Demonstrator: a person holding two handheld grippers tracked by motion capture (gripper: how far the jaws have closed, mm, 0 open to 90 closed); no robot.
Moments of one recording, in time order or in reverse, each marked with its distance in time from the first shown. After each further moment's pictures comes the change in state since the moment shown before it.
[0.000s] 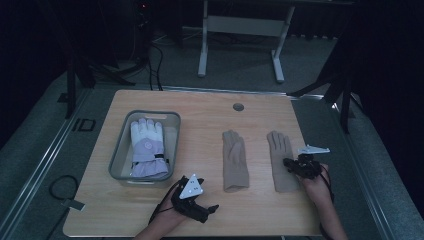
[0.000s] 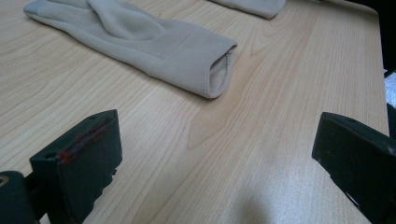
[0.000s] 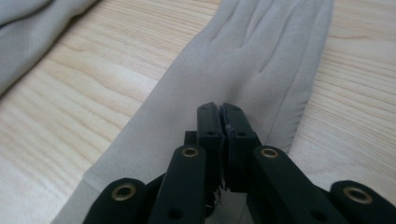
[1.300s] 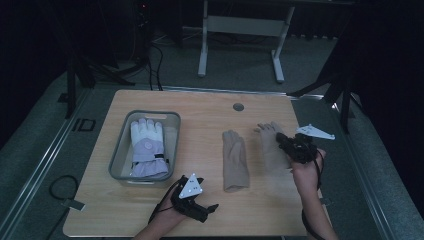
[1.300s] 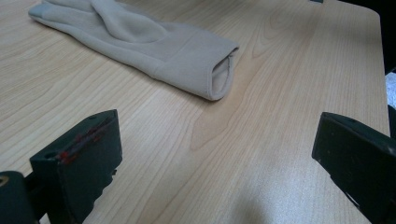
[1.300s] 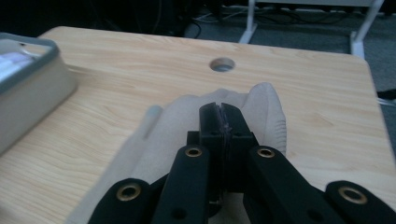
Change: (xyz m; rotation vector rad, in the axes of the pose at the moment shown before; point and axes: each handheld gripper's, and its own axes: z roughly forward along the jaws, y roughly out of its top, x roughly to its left) left arm 0.001 0.001 -0.002 -0.007 0.006 0.000; right arm 0.074 0.088 -0.061 -0.295 -0.046 0.100
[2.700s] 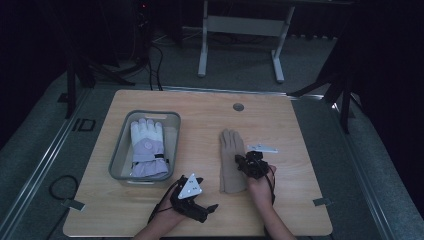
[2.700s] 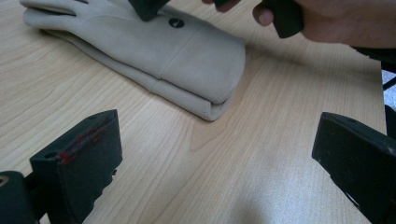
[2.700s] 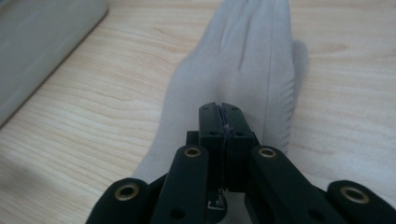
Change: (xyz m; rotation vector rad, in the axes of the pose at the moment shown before) left arm -0.001 0.000 -0.003 -0.005 0.000 0.005; right arm 0.085 -0.074 0.085 0.204 0.078 0.079
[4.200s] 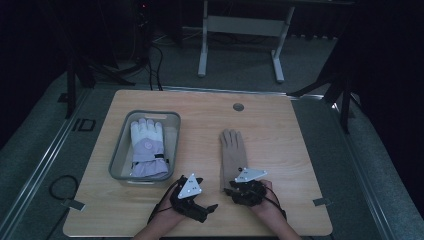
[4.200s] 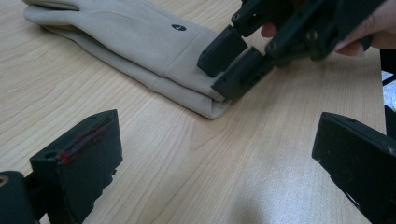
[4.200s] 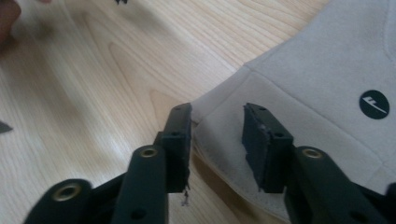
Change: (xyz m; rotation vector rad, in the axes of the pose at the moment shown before) left arm 0.000 0.000 0.000 0.003 -0.001 -0.003; right arm 0.032 -0.050 -0.034 0.155 0.240 -0.449
